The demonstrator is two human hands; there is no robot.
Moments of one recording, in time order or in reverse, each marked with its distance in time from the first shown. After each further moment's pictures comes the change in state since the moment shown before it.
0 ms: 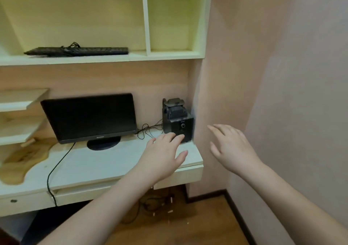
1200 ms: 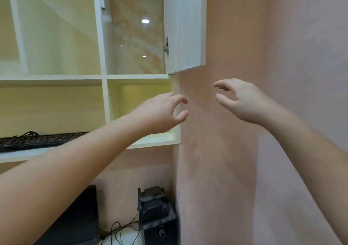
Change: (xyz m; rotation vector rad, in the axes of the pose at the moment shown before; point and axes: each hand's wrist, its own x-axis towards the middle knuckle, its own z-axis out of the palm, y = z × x) left_hand 0.331 0.052 -0.214 0.109 0.347 0.150; right_hand 0.281 0.195 -0.196 0.255 0.421 -0.069
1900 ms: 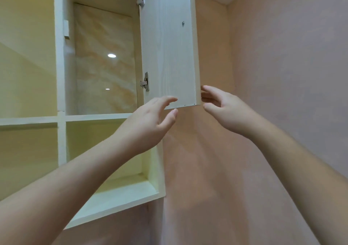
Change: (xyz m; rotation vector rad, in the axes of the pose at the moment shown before) left_hand 0.085 -0.054 -0.005 -0.423 0.316 0.223; right_hand 0.082 -0.011 0.003 0.223 0.143 0.122
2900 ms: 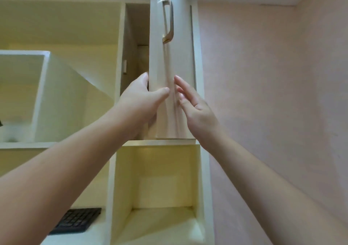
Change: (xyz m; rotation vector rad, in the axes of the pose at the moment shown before) left_hand 0.047 -0.008 -0.080 -0.244 0.427 -0.343; right_hand 0.107 -0.064 0.110 0.898 -0.048 -0.485
